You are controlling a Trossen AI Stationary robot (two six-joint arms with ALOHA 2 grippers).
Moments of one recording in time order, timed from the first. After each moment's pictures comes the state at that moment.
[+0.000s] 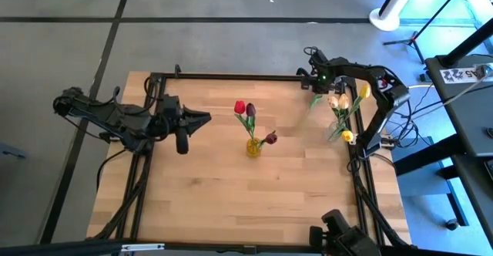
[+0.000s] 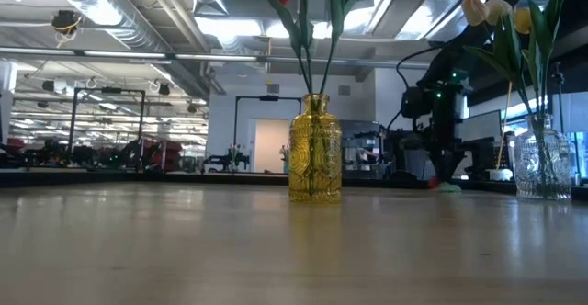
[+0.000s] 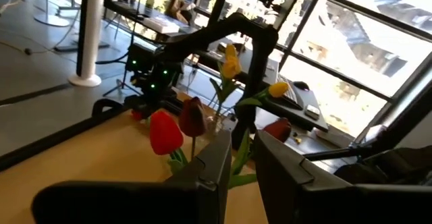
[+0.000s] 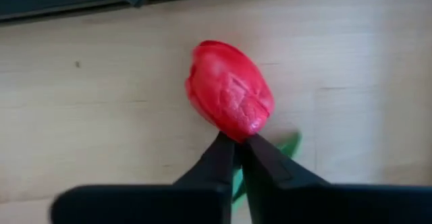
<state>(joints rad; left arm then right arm) -0.35 0.95 1.05 -0.23 -0.69 -0.49 -1.04 1.77 1.07 -0.69 0.02 0.64</state>
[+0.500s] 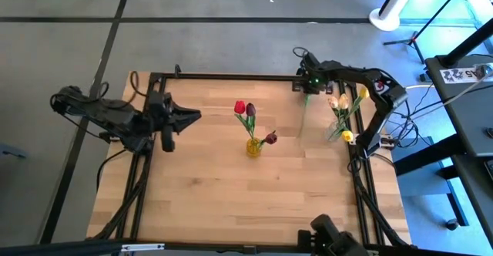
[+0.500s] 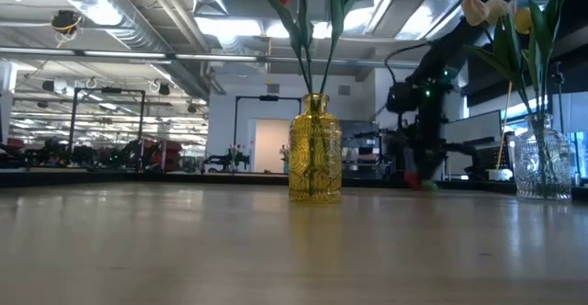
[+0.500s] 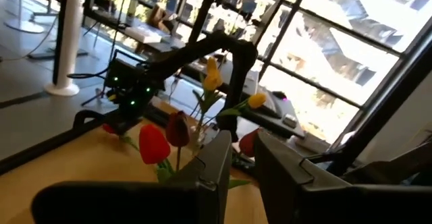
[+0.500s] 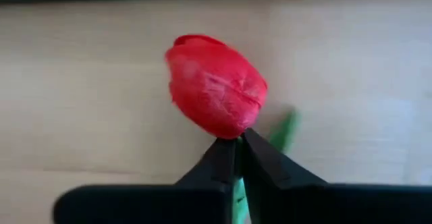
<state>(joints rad) -0.39 0.87 1.05 -0.23 -0.67 -0.46 -0.93 1.78 1.07 -0.61 0.01 0.66</state>
